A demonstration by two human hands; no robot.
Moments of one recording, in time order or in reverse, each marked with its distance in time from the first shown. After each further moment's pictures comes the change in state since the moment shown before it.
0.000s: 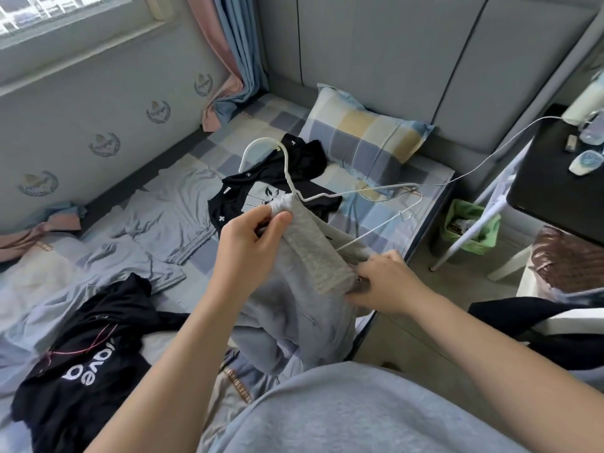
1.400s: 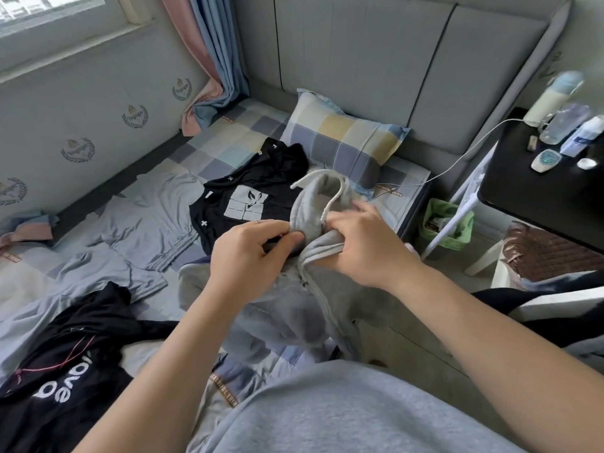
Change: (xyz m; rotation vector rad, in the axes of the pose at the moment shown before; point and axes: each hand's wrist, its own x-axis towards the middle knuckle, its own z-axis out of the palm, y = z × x) left_hand -0.017 0.009 0.007 0.252 -0.094 0.274; right_hand -0.013 -0.073 -0.081 0.184 0.315 -0.051
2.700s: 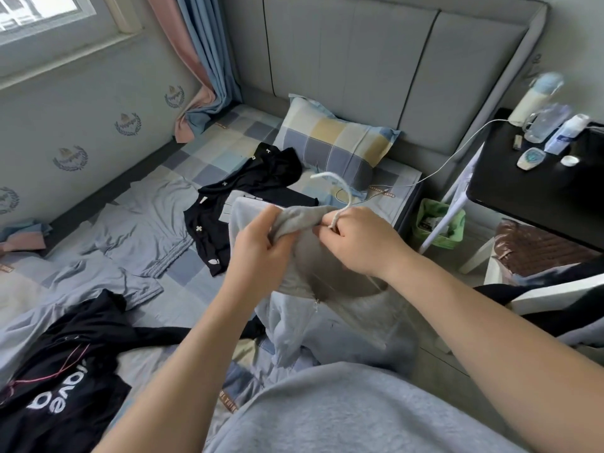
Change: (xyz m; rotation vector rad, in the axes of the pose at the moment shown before) left_hand 0.003 0.013 0.023 -0.342 0.011 -0.163; right_hand -0.002 -0.008 -0.019 -0.063 -0.143 0.158
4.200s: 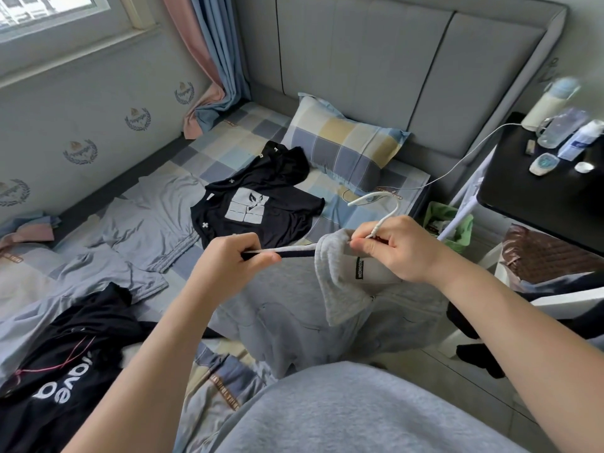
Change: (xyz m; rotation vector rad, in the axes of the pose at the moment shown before) left_hand -0.003 -0.063 -0.051 0.304 -0.178 -0.023; right_hand -0.013 0.048 -0.004 0.280 -0.013 -0.183
